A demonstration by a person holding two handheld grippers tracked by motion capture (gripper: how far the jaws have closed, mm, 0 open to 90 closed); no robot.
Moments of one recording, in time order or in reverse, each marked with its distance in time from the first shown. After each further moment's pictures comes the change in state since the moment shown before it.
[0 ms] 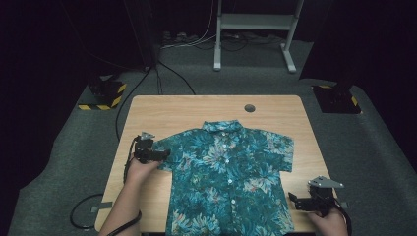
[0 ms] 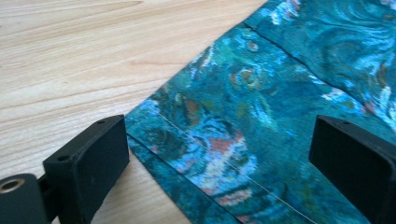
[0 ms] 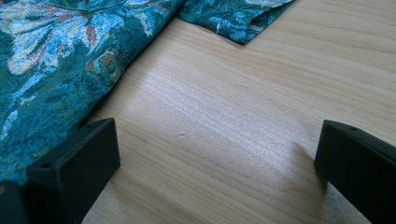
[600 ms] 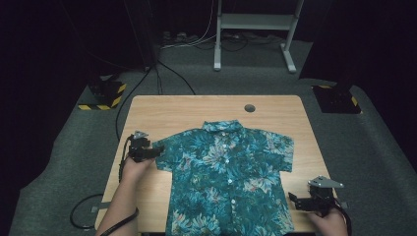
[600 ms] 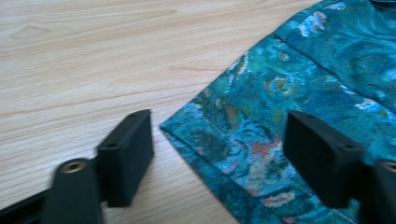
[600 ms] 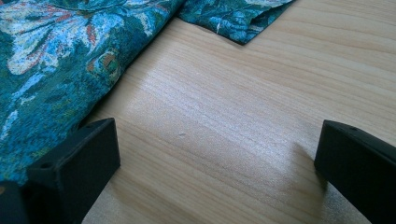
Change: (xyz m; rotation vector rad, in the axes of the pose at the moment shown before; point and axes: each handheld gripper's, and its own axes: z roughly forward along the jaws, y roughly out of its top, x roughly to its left) left arm 0.019 -0.004 -0.007 -0.035 0.038 -0.008; right arm 0.000 0.000 0.000 0.000 0.000 0.000
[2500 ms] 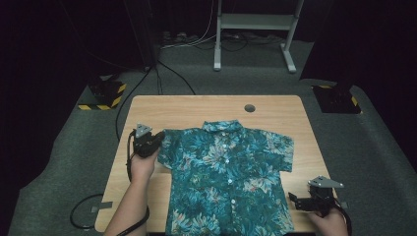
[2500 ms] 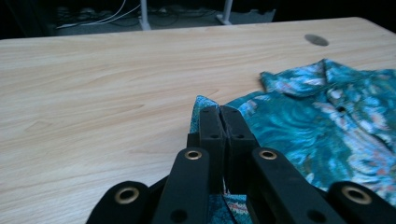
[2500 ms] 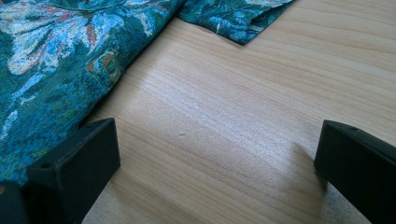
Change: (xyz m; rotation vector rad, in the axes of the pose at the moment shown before) left arm -0.058 0.038 -0.040 -0.229 -0.010 -0.005; right arm 0.000 0.000 0.000 0.000 0.000 0.000
